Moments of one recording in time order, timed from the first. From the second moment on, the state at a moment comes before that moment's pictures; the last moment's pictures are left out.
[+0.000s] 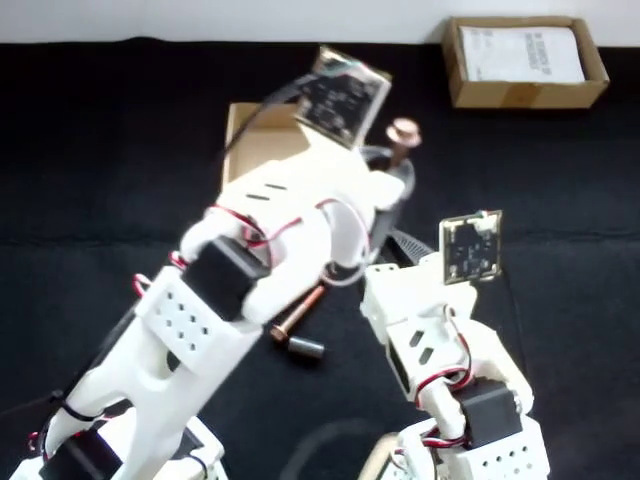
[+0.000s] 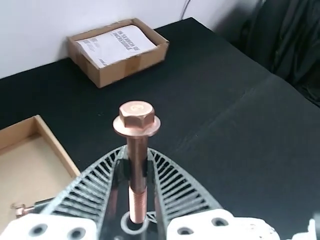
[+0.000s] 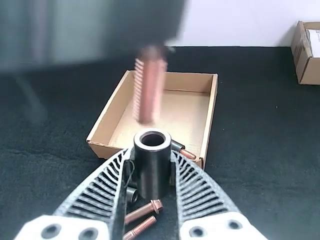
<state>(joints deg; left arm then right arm) 37.9 -28.9 7.3 49.9 13.8 -25.9 -80.6 61.0 47.8 -9.9</state>
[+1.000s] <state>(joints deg) 35.7 -32.2 21.6 41.0 13.8 -26.0 -80.6 61.0 47.8 -9.9</state>
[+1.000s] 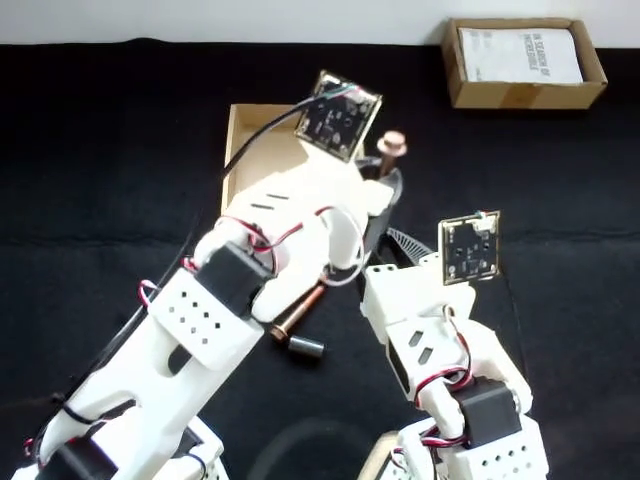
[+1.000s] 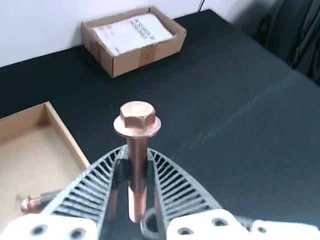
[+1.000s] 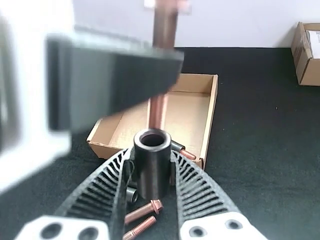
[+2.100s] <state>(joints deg) 35.7 -37.4 27.0 34.8 11.7 -26.0 -80.6 63.6 47.8 -9.9</state>
